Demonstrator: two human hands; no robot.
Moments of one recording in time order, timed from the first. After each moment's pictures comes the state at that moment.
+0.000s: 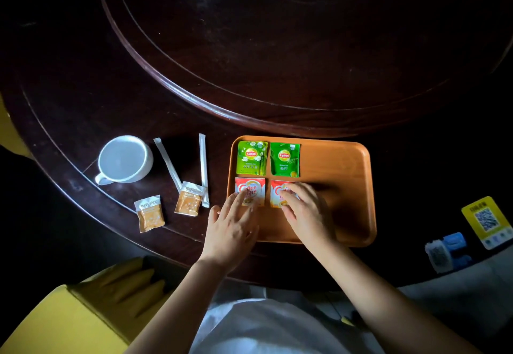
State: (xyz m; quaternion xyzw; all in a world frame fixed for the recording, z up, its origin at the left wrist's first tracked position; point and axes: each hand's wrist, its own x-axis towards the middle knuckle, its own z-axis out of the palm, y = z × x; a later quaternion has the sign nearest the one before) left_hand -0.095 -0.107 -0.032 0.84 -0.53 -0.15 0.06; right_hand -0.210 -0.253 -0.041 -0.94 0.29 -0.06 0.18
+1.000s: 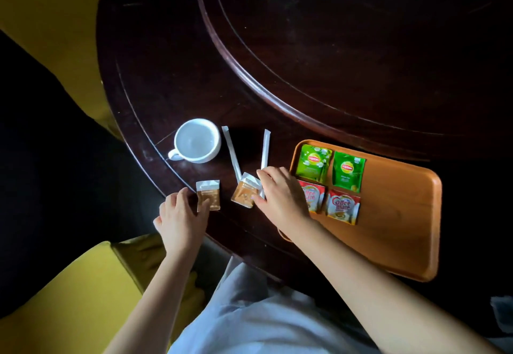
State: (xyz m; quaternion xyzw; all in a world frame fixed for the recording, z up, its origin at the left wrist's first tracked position) left_hand -0.004 0.006 -0.032 0.98 -0.04 -0.12 0.14; right_hand -0.077 -0.175 -0.017 -0.97 0.15 0.01 0.21
